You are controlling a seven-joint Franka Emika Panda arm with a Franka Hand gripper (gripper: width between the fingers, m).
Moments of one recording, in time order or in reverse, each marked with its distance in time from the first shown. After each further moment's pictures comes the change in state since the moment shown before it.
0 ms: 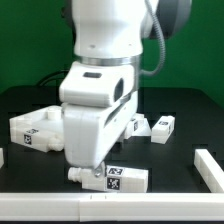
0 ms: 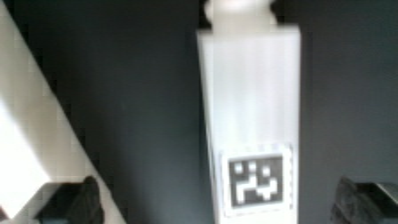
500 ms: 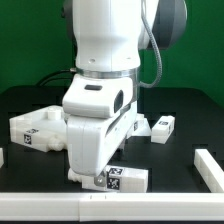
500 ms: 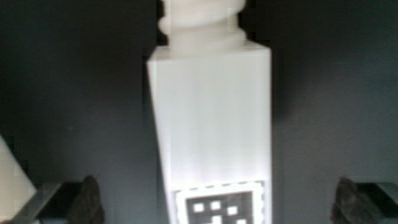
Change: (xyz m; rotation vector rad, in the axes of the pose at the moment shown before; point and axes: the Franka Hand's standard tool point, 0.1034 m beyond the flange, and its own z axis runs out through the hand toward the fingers) arm 0.002 -0.016 0.020 -0.008 0.015 -0.006
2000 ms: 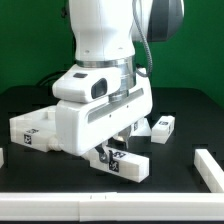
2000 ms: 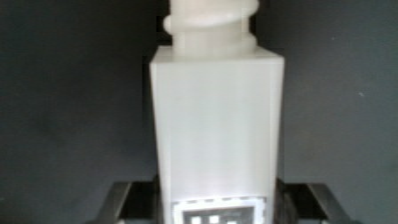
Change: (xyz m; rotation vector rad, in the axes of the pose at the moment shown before) arm -0.006 -0.035 -0.008 0.022 0.062 0.337
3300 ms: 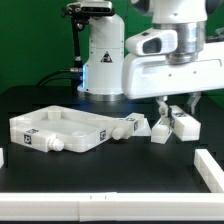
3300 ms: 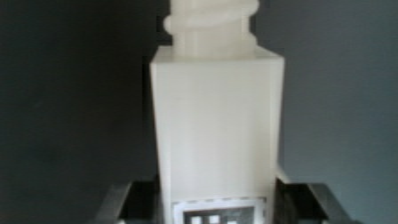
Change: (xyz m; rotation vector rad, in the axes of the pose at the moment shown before) arm 0.064 -0.159 -0.036 -0.028 -0.004 0.742
